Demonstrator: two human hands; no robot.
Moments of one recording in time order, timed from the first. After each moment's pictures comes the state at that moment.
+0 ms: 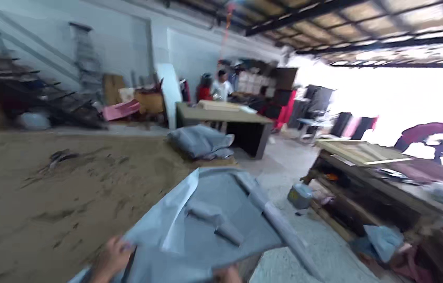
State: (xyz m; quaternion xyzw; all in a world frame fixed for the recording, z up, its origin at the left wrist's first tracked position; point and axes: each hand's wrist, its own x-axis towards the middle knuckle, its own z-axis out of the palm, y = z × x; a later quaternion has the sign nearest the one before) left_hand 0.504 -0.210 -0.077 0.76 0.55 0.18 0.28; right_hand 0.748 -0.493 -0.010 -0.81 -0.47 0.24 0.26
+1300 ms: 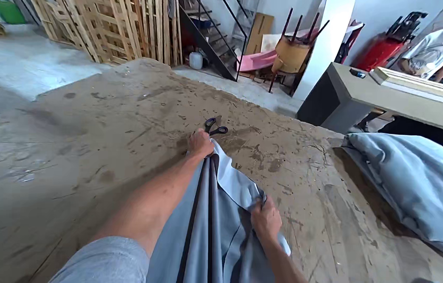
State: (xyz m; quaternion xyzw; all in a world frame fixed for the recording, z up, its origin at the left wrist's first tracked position) left_hand 0.331 0.397 -0.068 0.65 0.72 0.20 0.14; right_hand 0.559 0.187 -0.102 -0.82 -0.51 0.17 0.20
